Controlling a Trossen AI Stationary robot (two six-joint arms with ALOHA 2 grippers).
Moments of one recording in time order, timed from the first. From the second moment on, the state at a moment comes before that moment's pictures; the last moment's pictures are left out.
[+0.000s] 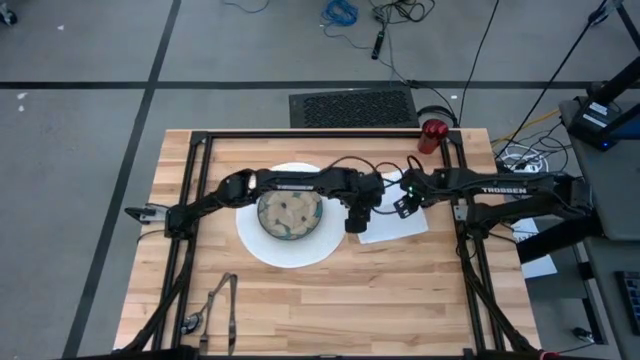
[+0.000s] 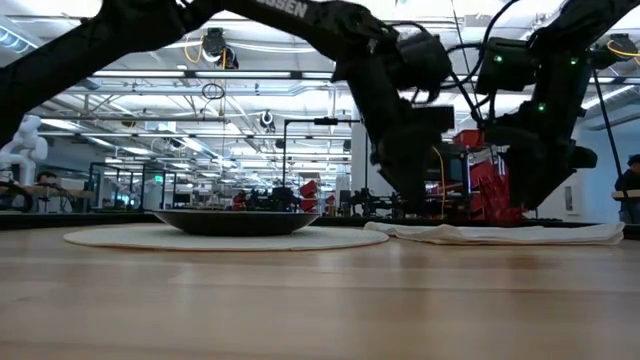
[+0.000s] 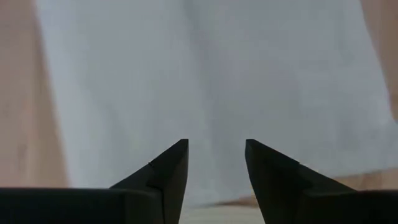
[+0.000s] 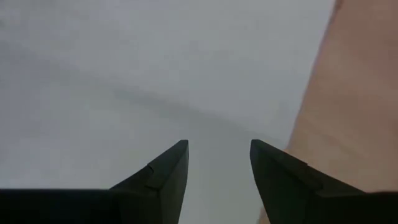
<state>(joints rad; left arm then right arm) 0.13 2.45 2.20 -0.87 -0.01 0.19 -0.32 1.09 0.56 -0.74 0.13 0.72</state>
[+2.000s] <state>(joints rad) 0.01 2.51 2.13 -0.79 0.00 0.19 -0.14 1.15 0.44 -0.71 0.18 1.16</state>
